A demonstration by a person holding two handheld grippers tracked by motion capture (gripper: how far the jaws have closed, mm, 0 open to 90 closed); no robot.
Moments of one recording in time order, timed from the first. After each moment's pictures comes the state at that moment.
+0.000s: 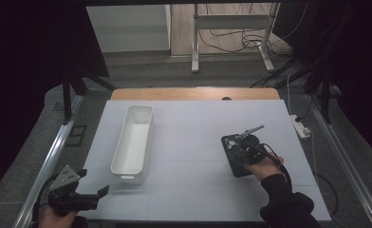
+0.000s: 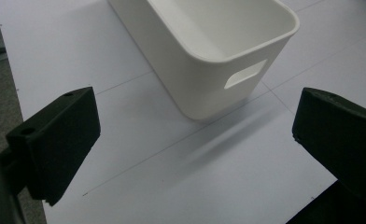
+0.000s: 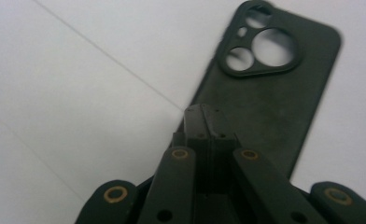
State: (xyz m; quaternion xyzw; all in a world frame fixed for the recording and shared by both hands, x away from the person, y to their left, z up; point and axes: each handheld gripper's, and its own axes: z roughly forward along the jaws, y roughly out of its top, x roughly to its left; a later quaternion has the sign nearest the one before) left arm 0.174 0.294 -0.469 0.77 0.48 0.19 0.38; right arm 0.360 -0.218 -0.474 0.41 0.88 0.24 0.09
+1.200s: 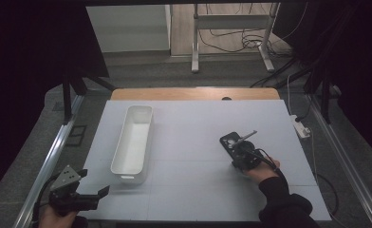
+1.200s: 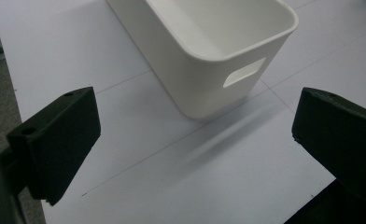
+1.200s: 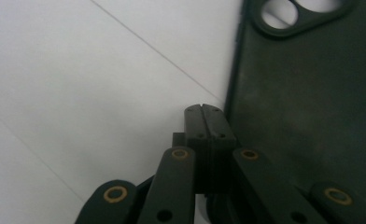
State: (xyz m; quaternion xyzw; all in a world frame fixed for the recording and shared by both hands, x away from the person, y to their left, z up) left arm 0.175 0.293 -0.469 0.78 0.47 0.19 0.37; right arm 0.358 -0.215 -0.498 0.40 0.89 0.19 0.07
